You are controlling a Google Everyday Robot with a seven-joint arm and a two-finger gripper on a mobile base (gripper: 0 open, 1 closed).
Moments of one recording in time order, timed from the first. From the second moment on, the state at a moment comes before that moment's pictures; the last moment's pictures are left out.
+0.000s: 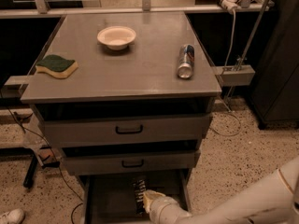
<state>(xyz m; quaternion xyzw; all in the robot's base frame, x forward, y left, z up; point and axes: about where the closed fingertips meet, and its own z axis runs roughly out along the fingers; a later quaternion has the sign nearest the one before) 0.424 0.003 0.460 -0.08 0.89 0.22 0.39</state>
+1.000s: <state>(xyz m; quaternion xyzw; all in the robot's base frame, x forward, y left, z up) 0.429 0.010 0.550 -0.12 0.86 0.21 0.44</state>
